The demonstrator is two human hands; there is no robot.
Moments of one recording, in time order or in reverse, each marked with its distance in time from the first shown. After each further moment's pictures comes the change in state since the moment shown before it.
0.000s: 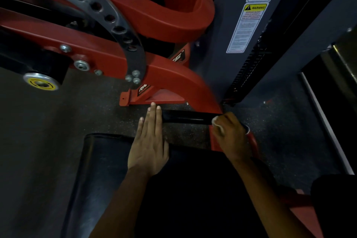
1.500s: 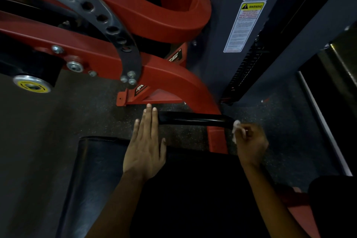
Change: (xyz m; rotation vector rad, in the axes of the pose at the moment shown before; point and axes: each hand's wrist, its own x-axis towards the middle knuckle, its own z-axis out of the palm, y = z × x) left_hand 0.000 0.000 -0.001 -0.040 -0.015 -0.010; right_hand -0.021 0.054 0.005 0.281 0.358 0.462
